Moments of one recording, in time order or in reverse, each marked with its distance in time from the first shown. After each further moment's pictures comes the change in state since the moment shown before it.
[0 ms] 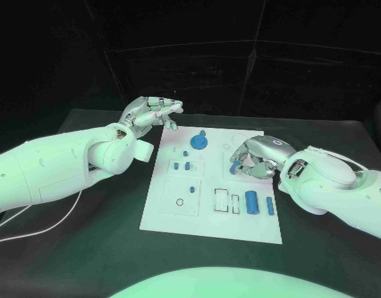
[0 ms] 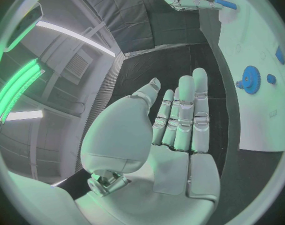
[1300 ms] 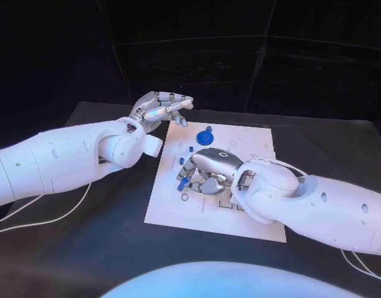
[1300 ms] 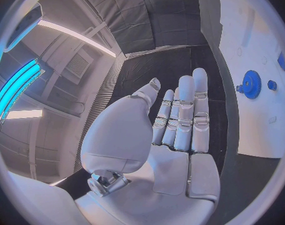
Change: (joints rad) left arm -0.001 0.015 0.000 0.000 0.000 0.004 -0.002; left_hand 0.000 0.000 -0.003 0.003 0.000 -0.004 0.004 0.000 0.000 0.000 0.000 0.000 -0.001 0.000 0.000 0.000 -0.001 0.000 0.000 0.000 0.000 -0.002; right arm -0.052 0.287 0.001 -0.022 0.022 0.057 0.081; right_hand -0.003 -0.011 0.011 -0.011 0.018 0.002 0.003 -0.010 -0.004 0.000 0.000 -0.012 0.000 0.000 0.000 0.005 -0.001 0.000 0.000 0.000 0.000 -0.004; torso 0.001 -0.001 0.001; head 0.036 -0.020
